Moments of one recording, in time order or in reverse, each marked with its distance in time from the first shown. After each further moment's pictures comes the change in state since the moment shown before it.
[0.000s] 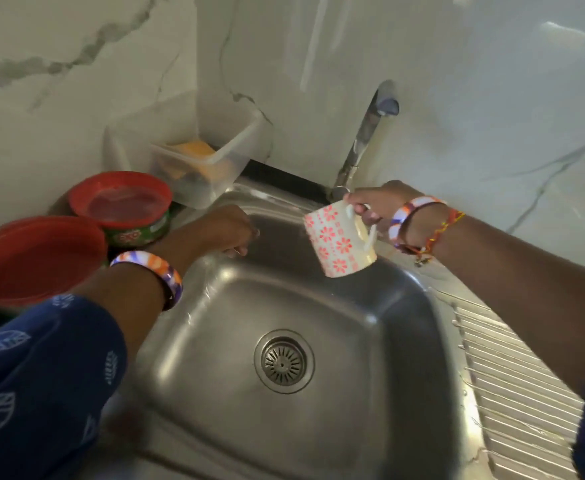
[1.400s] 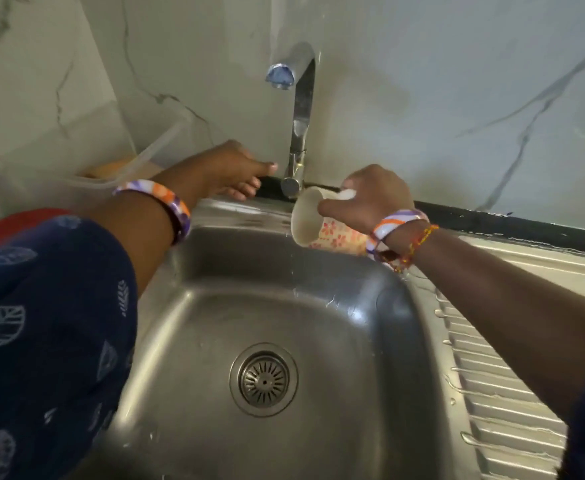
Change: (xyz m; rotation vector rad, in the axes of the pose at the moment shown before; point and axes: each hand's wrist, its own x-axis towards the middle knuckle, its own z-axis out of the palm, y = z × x) left_hand 0.067 0.119 0.033 0.019 0.009 0.135; right_hand 0.041 0.059 -0.046 -0.572 0.288 -0.346
